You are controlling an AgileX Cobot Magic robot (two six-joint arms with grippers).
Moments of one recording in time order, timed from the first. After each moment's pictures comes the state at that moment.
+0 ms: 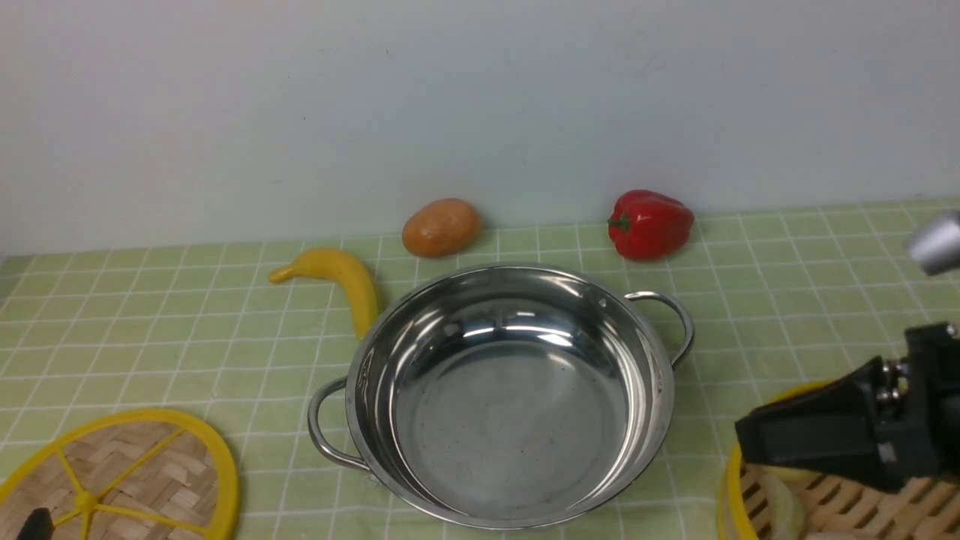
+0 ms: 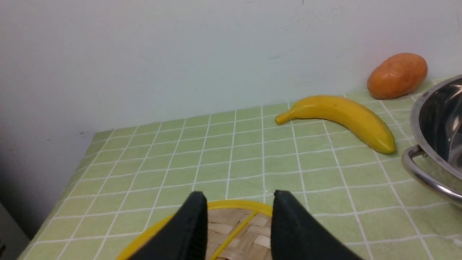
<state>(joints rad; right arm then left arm) 0.04 1.14 -0.69 1.09 1.17 -0.86 0.08 0.05 0.01 0.03 0.19 0.13</state>
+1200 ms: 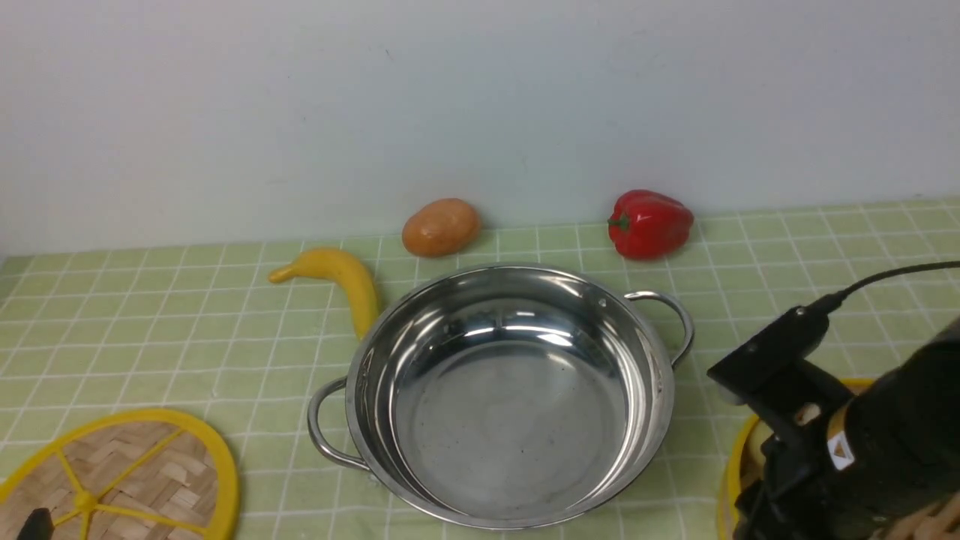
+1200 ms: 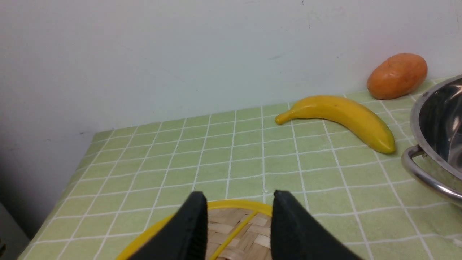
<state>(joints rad) 0.62 1.44 -0.81 0.02 0.87 0.09 0.08 0.05 0.01 0.03 0.19 0.13</state>
